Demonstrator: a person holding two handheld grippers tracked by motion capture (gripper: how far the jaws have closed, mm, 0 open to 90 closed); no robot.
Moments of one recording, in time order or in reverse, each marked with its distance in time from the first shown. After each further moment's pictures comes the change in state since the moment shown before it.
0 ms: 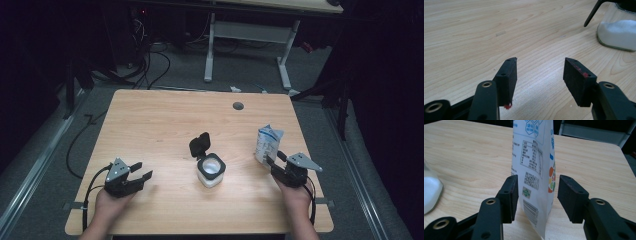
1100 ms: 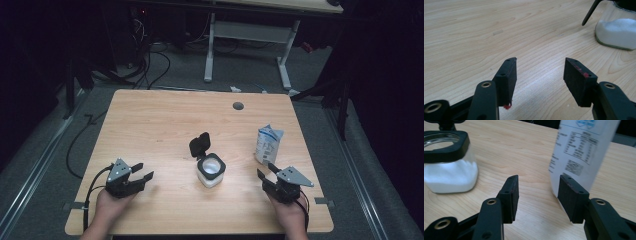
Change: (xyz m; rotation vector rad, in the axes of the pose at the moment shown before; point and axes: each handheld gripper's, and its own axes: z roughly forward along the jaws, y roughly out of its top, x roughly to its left) left arm -0.003 0.000 0.001 0.011 -0.009 0.002; right arm 0.045 -0.010 -0.024 0.009 0.064 -0.082
